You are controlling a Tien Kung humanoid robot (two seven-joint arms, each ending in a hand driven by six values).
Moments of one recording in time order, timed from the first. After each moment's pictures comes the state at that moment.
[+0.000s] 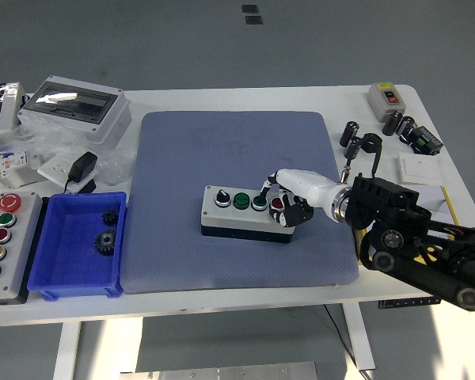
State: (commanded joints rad) left arm -0.04 0.13 -1.48 -0.18 1.45 0.04 0.24; right arm 0.71 -0.51 0.46 1.59 -1.50 0.05 -0.50
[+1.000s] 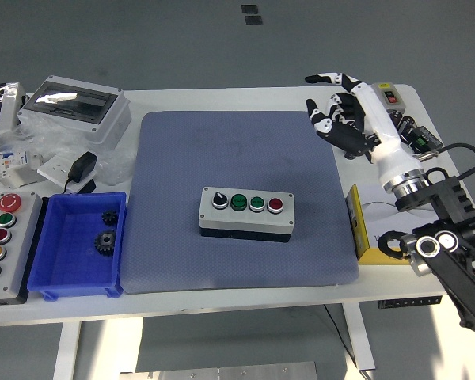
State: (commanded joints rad) left arm -0.03 0.11 -1.48 -0.18 1.45 0.04 0.23; right arm 0.22 -0.32 1.16 1.64 -1.39 -0.37 0.11
